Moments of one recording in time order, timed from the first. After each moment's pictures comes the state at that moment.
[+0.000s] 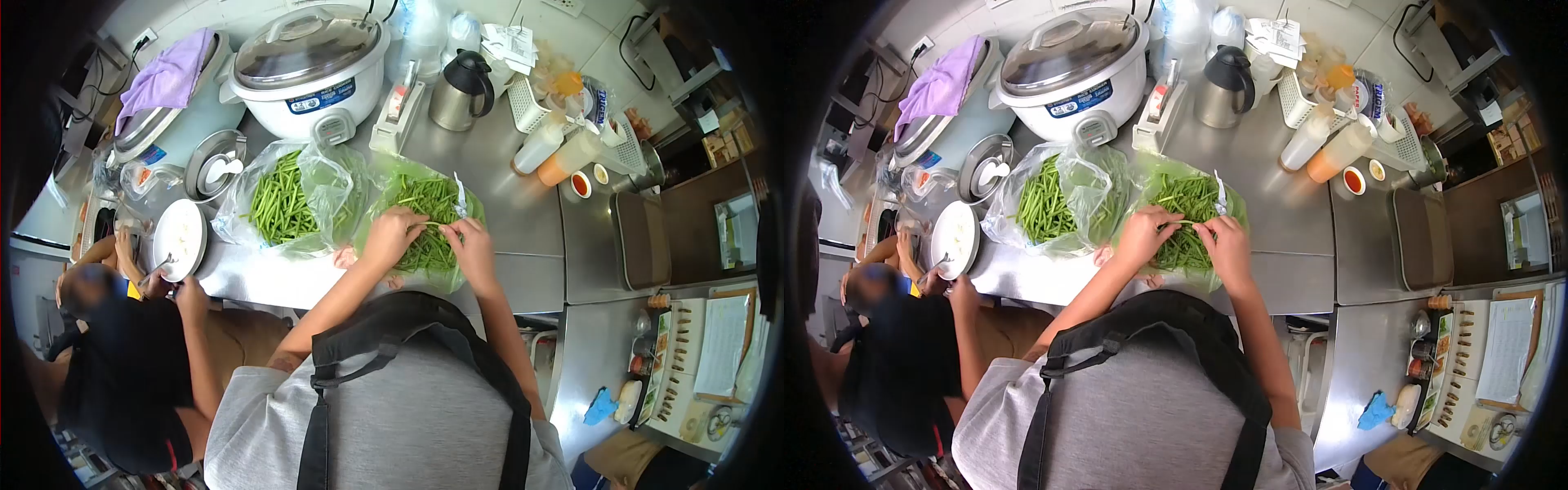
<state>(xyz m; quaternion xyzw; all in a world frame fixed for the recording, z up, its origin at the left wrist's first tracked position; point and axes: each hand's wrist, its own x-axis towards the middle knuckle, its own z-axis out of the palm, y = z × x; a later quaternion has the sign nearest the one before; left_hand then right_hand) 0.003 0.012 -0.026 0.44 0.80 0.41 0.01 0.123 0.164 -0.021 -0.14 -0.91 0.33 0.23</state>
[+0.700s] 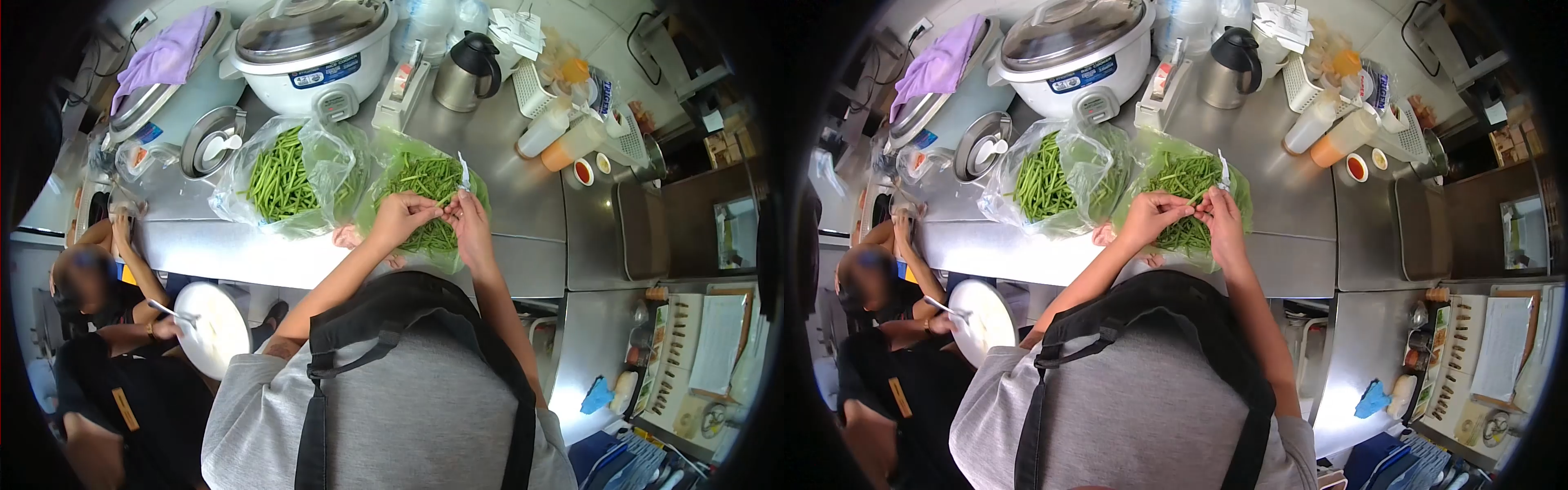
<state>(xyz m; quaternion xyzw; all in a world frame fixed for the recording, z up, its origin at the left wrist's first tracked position) 0.014 0.013 -0.036 0.31 0.68 0.63 0.21 0.113 0.147 -0.034 -0.22 -0.45 0.84 0.19</state>
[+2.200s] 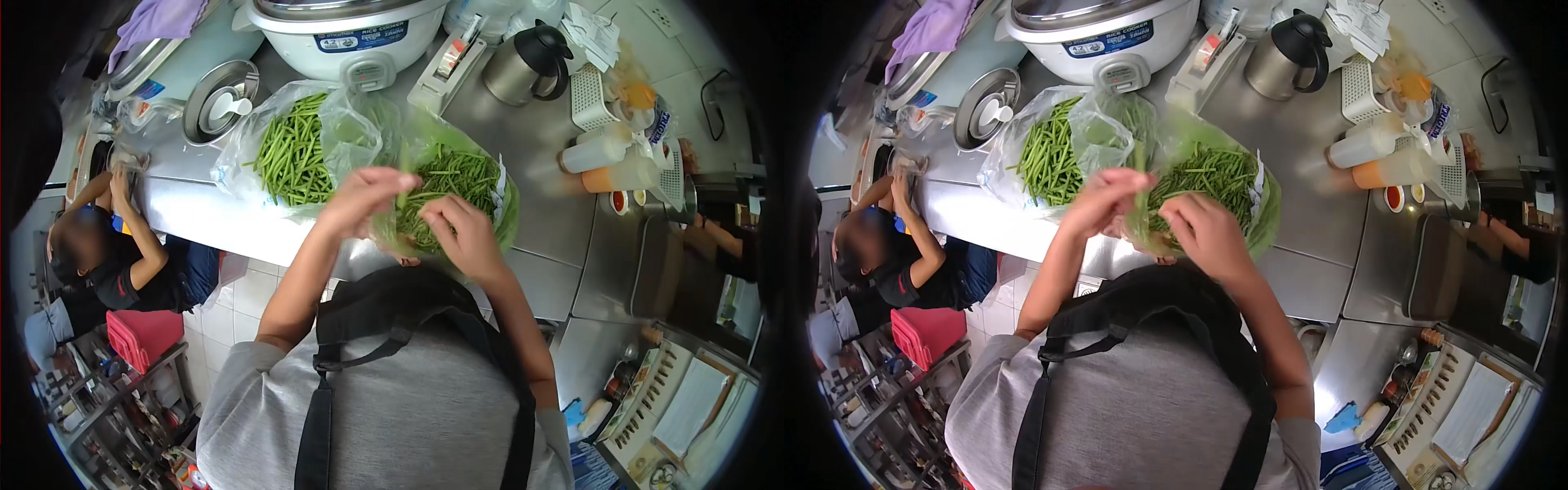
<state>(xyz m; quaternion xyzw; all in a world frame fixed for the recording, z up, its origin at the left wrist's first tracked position) -0.049 -0.054 0.030 0.05 0.61 0.67 0.42 0.067 0.127 0.041 0.03 -0.88 0.47 0.04</state>
